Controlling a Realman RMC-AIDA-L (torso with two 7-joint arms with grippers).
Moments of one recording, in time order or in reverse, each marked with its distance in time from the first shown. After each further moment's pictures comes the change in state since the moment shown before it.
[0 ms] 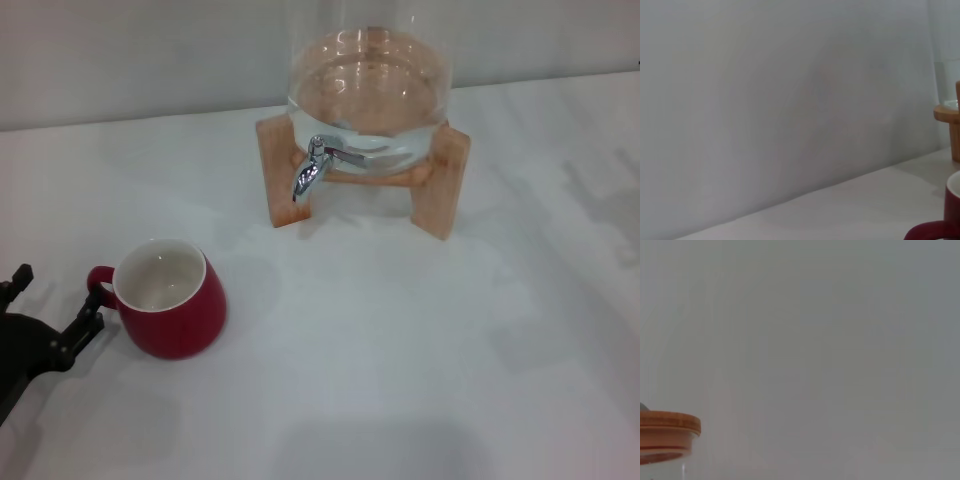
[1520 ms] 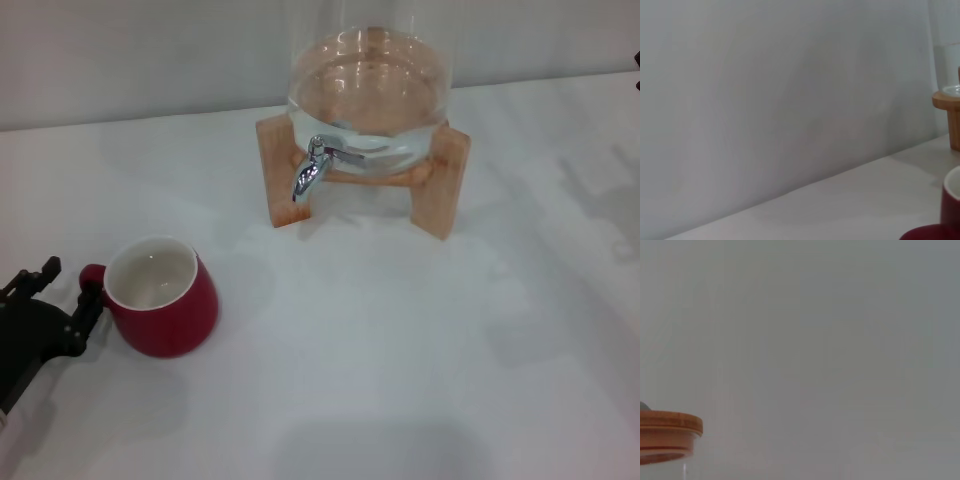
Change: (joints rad) left arm -0.050 0.000 0.011 0.003 0.000 -0.078 -0.003; right arm 0.011 -0.001 0.000 -0.003 0.000 0.008 -0.009
